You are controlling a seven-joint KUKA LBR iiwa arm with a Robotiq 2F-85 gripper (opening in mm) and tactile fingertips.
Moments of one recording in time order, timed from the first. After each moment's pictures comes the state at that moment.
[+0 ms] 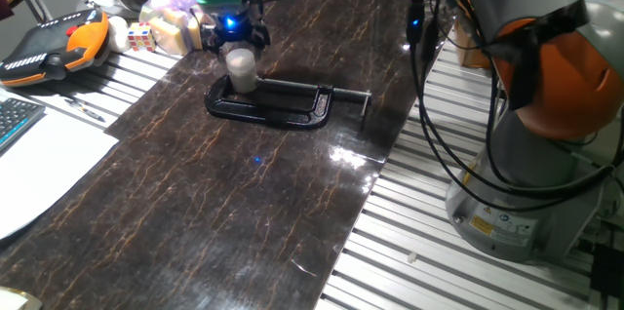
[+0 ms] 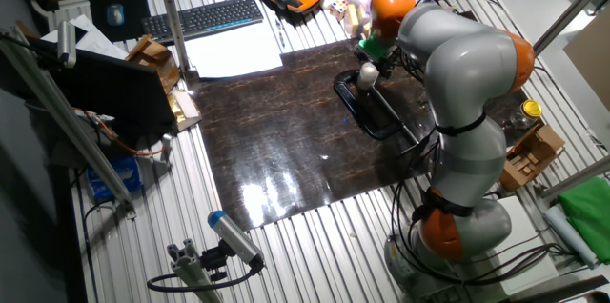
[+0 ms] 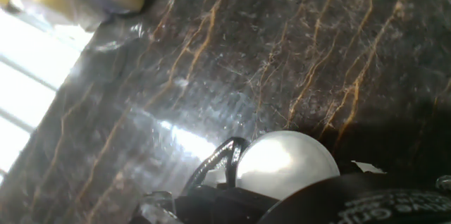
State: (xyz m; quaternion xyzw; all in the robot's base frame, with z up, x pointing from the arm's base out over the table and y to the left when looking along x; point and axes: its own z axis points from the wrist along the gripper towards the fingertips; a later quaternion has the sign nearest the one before) arm 0.636 -0.093 0.093 0.47 0.88 -0.04 0.07
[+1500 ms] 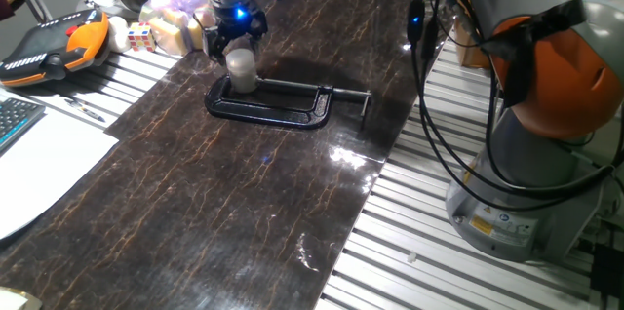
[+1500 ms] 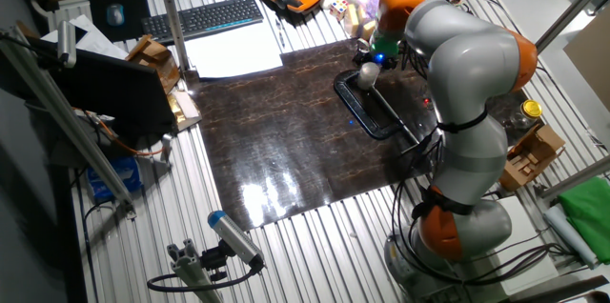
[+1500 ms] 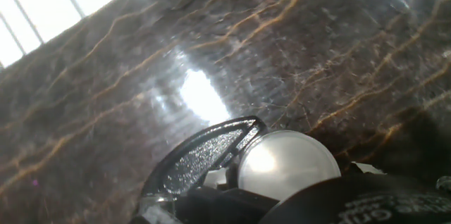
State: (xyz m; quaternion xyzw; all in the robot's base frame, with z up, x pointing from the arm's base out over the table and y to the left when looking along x) arm 0.637 -0.092 0.097 0.23 0.97 -0.01 0.04
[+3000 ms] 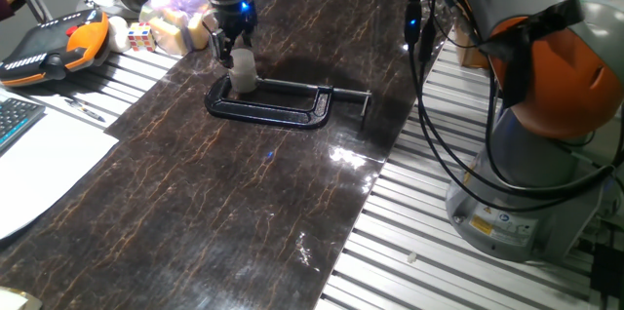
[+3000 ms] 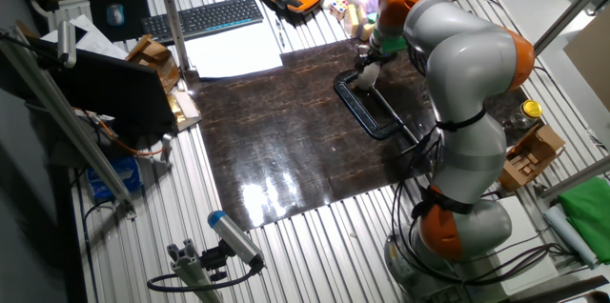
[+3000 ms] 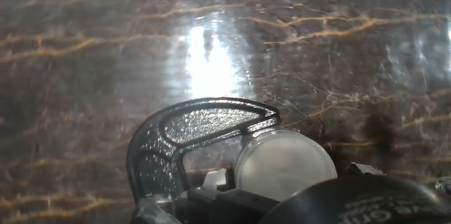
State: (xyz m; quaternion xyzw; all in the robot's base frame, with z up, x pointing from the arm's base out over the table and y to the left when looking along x) arm 0.636 -0.092 0.100 -0.01 1.00 -0.01 0.02
